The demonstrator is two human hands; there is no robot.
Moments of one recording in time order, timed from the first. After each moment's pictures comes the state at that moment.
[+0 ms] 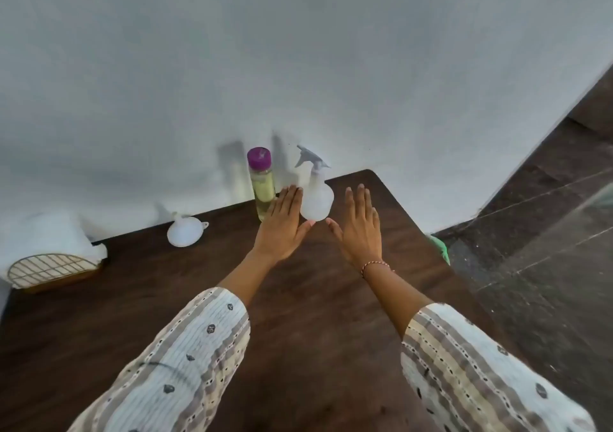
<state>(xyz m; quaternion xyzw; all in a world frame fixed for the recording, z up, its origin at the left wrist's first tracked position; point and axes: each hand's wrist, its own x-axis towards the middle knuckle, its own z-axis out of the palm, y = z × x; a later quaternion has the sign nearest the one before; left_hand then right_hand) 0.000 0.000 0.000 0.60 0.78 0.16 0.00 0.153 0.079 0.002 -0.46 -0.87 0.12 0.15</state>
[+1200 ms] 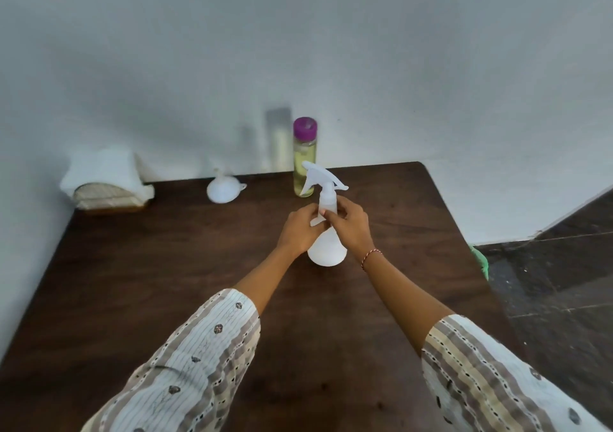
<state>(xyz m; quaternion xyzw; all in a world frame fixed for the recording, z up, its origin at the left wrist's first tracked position) 0.021 -0.033 -0.019 0.34 0.80 0.41 0.27 0.108 0.049 -0.008 -0.33 -0.76 0.51 0.22</state>
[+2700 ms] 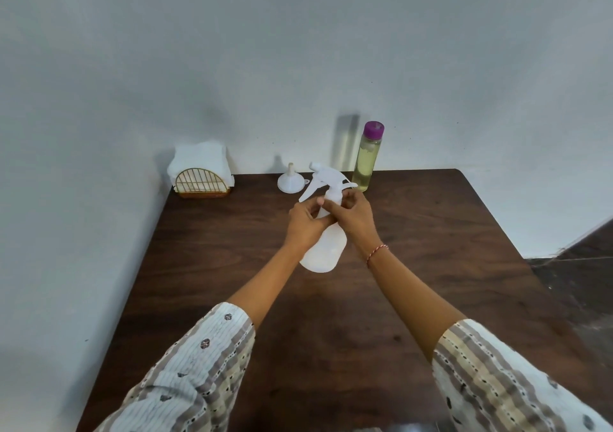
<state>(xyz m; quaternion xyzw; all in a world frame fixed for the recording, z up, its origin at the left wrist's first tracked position) 0.012 -0.215 0.044 0.25 0.71 0.61 0.26 0.078 -0.133 0.058 -0.35 -0.67 0.62 0.22</state>
